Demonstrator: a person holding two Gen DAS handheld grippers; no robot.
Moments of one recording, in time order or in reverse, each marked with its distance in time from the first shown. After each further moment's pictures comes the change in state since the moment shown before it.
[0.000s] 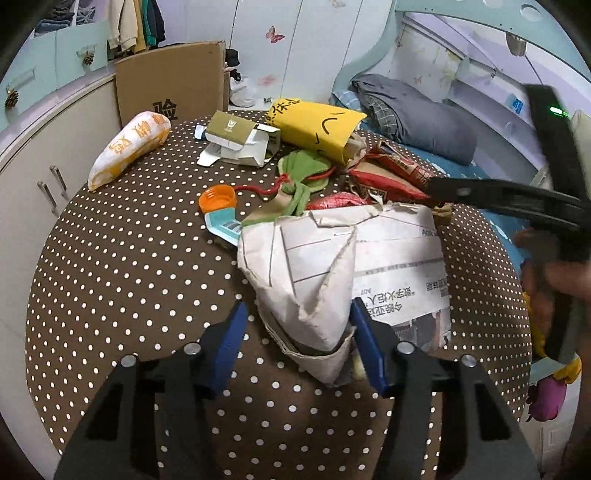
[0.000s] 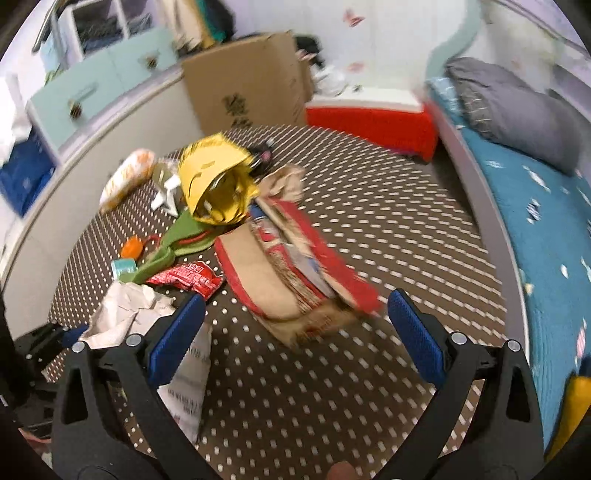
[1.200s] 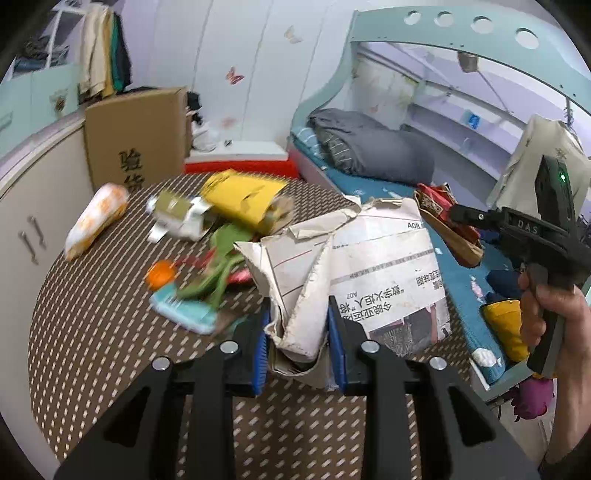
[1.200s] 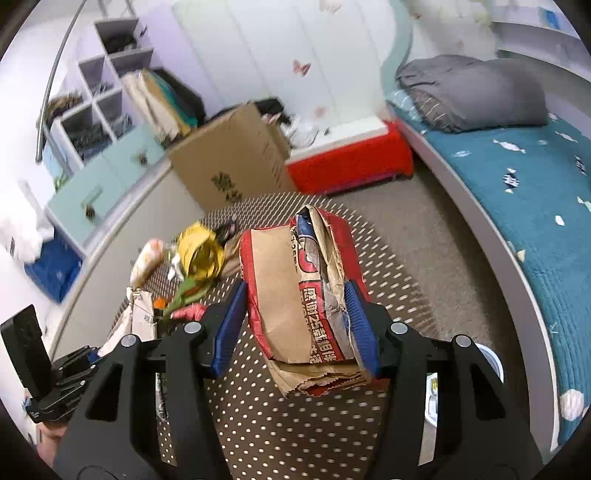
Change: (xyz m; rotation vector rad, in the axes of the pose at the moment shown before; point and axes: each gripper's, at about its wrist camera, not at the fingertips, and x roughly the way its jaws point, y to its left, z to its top) left arm -0.043 -0.054 0.035 0.087 -0.154 -0.130; right arm -0.118 -0.099 -0.038 0.298 -0.268 0.080
